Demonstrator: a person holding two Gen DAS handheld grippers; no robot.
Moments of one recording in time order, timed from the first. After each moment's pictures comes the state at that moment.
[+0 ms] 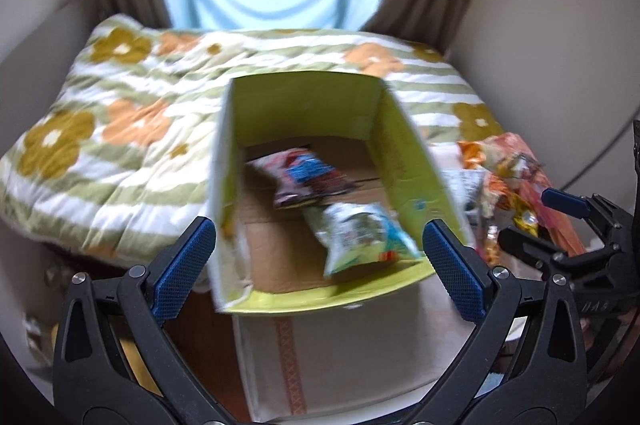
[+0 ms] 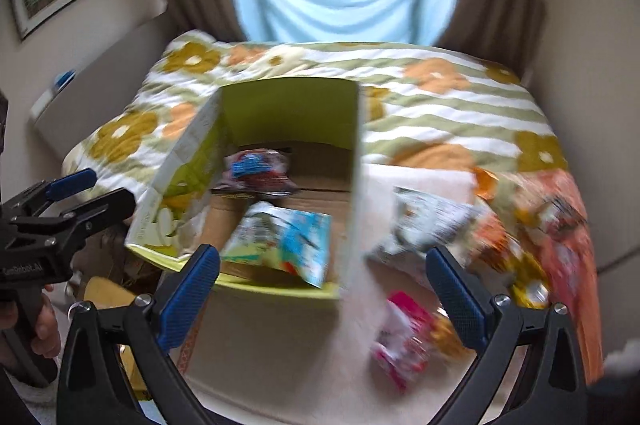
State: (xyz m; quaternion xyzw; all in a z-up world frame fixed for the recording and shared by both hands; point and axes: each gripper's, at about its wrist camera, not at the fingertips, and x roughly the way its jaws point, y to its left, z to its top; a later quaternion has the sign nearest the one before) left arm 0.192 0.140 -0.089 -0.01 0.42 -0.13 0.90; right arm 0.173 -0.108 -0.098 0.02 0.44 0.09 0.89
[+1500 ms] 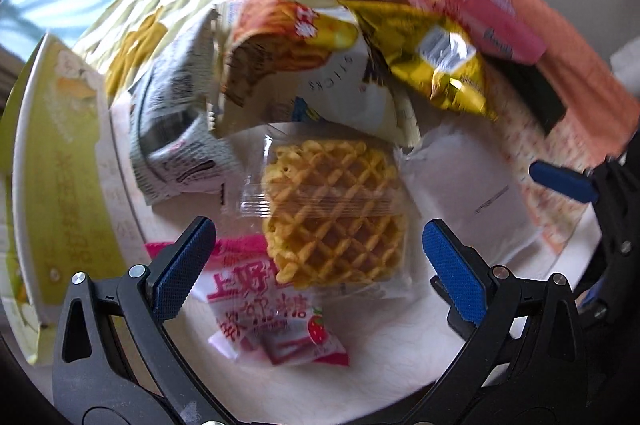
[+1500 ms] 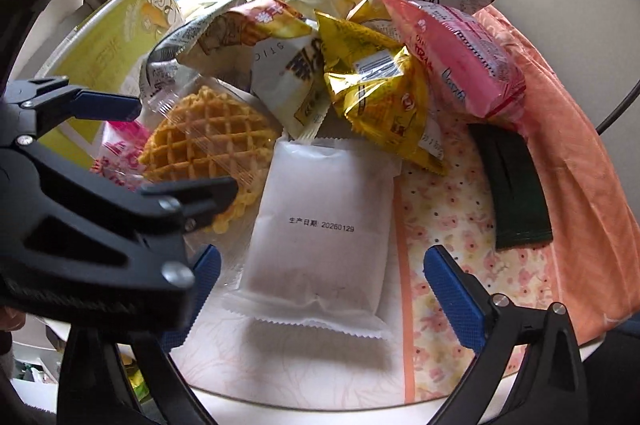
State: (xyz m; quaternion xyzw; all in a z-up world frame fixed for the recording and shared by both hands) left arm 0.174 -0.221 -0.272 0.25 0.54 -0.24 0.76; right arm 0.091 -0.308 -0.279 0.06 0.52 0.02 0.85
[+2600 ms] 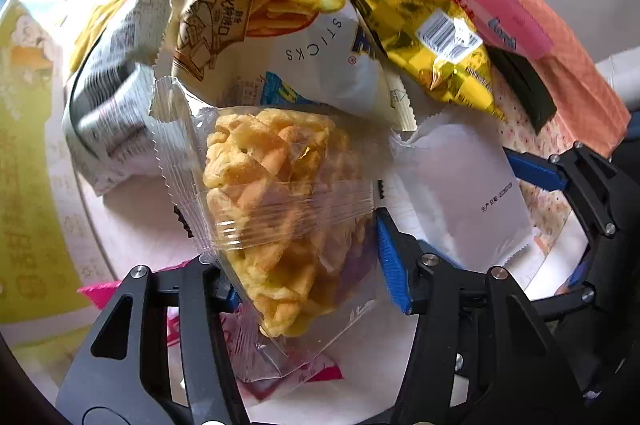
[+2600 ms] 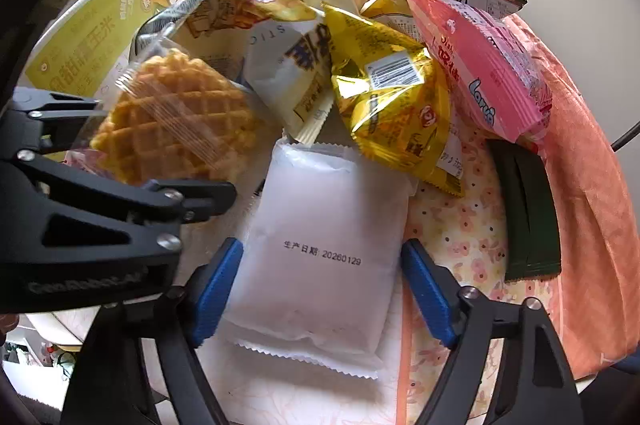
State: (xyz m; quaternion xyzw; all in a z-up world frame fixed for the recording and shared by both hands) left arm 0.201 -0.208 -0.292 0.19 0.59 -0.27 0.74; right arm 0.130 -0.294 -0.293 0.03 0.54 0.03 0.84
